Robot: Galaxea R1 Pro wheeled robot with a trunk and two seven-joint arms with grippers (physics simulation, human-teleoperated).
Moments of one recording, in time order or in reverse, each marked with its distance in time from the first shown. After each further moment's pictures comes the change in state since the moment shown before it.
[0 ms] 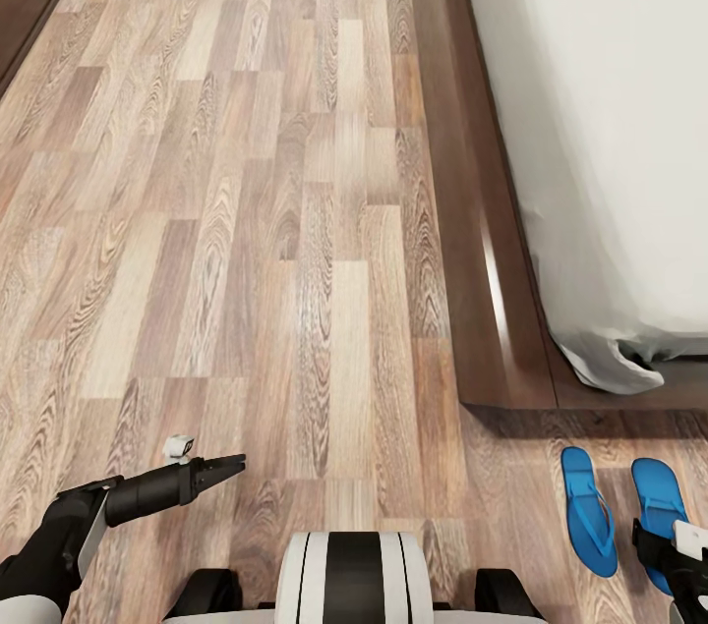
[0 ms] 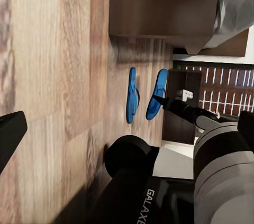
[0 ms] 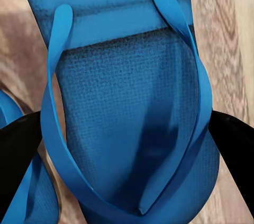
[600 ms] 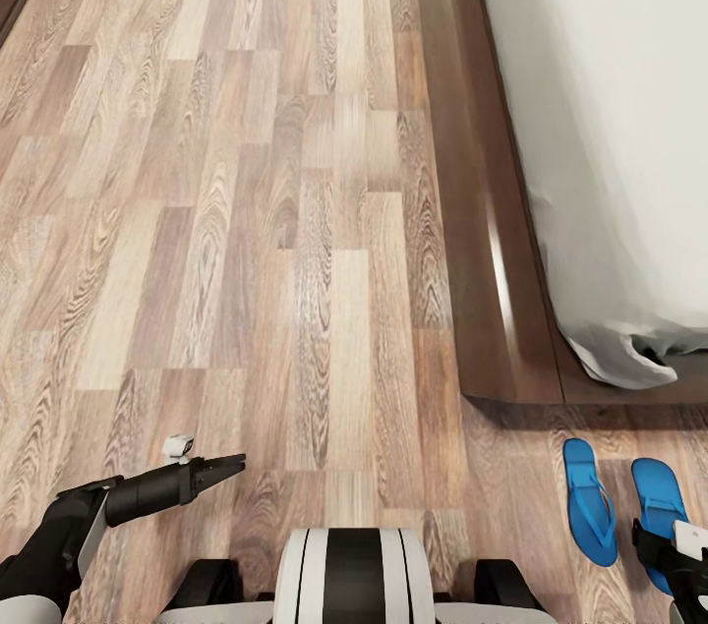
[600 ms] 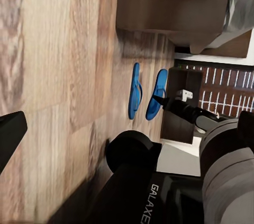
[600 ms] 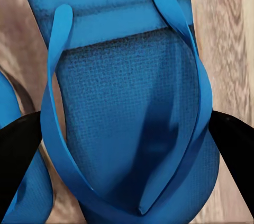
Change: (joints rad) left arm 0.000 0.000 0.000 0.000 0.000 0.000 0.000; right arm 0.000 0.000 0.000 0.000 0.000 0.000 0.000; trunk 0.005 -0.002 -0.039
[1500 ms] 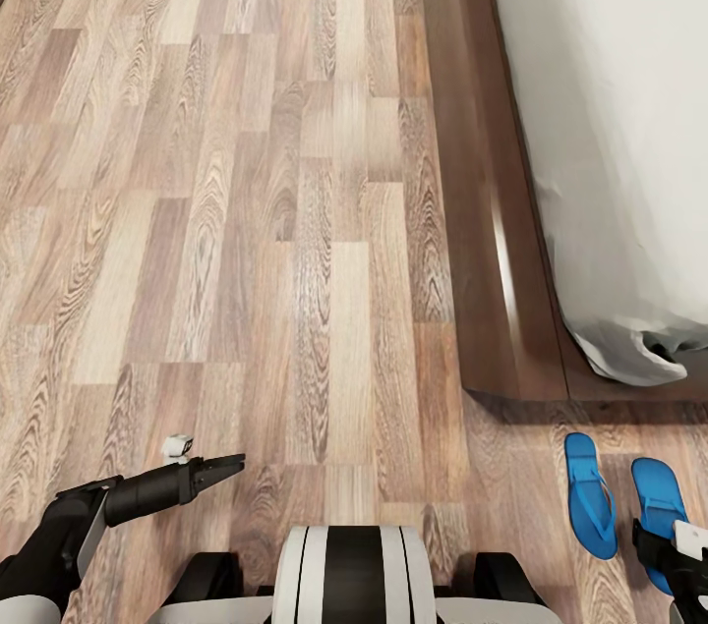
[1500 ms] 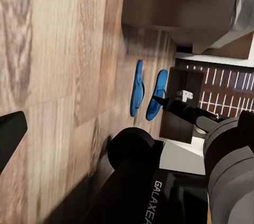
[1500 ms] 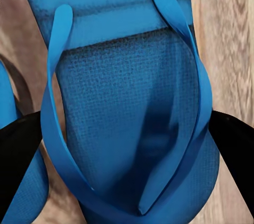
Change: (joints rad) left arm 0.000 0.002 0.001 0.000 0.002 0.001 0.000; right arm 0.000 0.000 0.000 -0.001 0.000 0.000 0.000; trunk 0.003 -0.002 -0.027
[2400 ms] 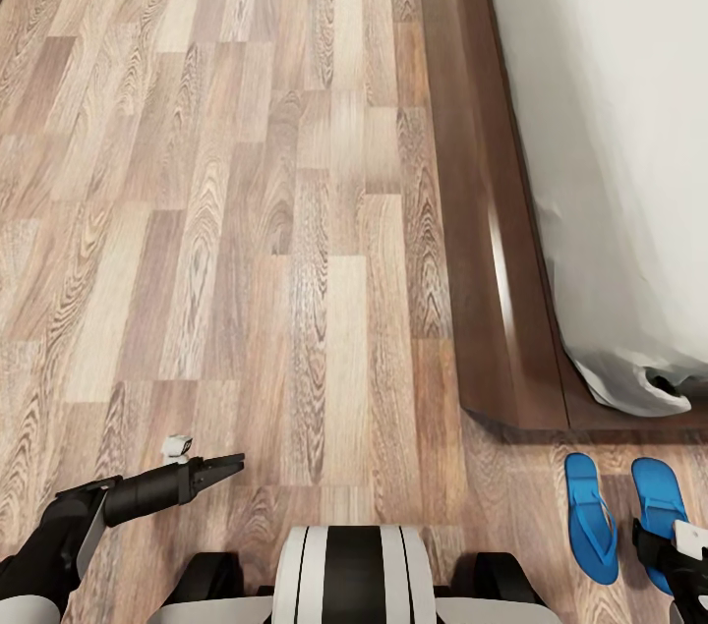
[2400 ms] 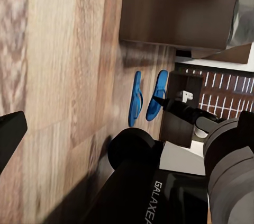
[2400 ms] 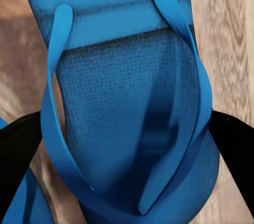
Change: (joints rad) left arm 0.000 0.001 0.002 0.001 0.001 0.000 0.000; right arm 0.000 0.000 0.000 -0.001 0.000 0.000 0.000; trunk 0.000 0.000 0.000
